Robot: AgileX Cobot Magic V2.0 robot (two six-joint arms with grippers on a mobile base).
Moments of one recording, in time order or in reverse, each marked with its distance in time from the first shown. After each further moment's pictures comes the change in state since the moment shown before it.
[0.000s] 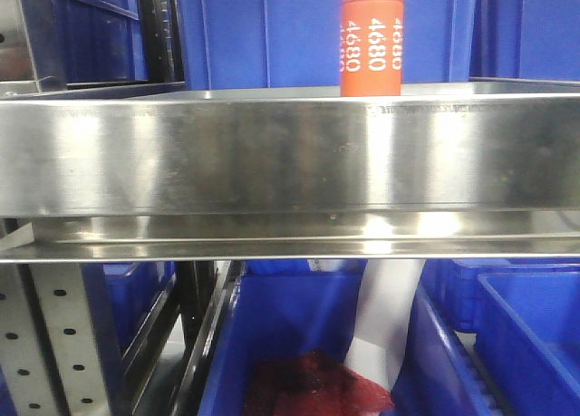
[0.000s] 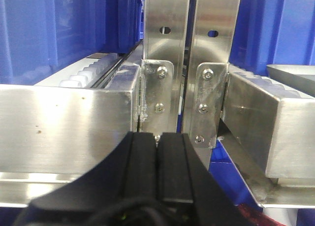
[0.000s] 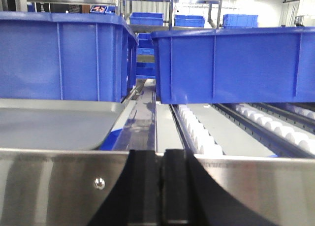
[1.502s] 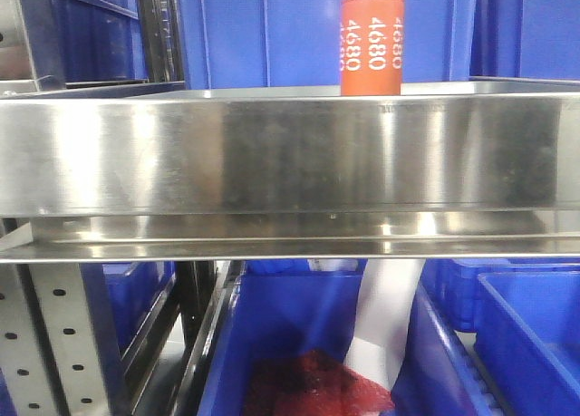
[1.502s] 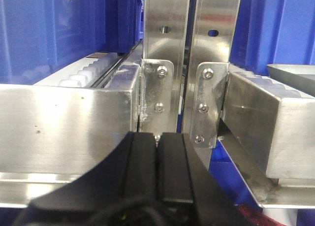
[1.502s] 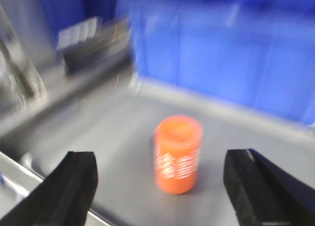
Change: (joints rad) left arm 0.000 0.000 0.000 -0.002 0.000 0.000; right arm 0.622 1.047 -0.990 -0.082 0.455 0.217
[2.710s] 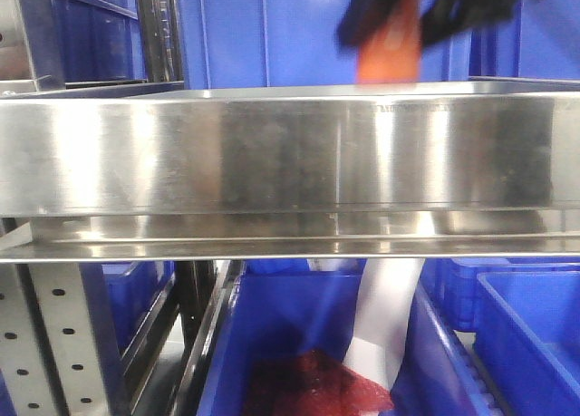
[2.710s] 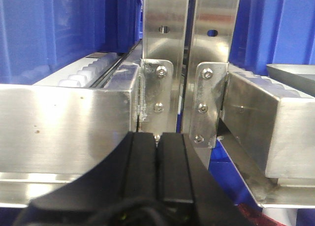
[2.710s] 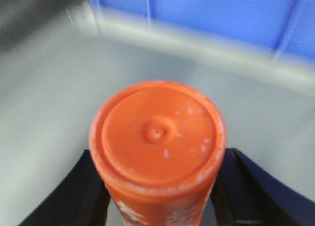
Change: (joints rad) left arm 0.000 0.000 0.000 0.000 0.000 0.000; right arm -0.067 0.305 -0.008 0.002 -0.160 0.022
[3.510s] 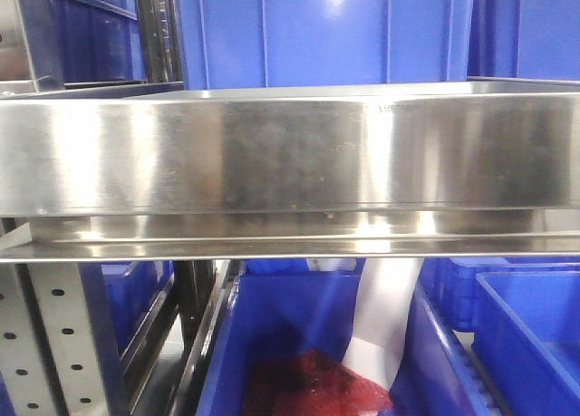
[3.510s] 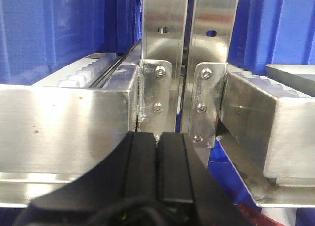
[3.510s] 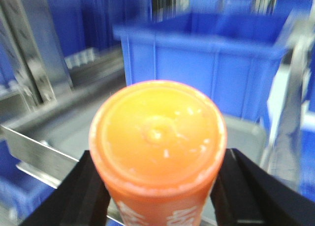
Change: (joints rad) left arm 0.000 0.000 0.000 0.000 0.000 0.000; right arm 0.022 -0.900 0.113 0.002 0.422 -0.074
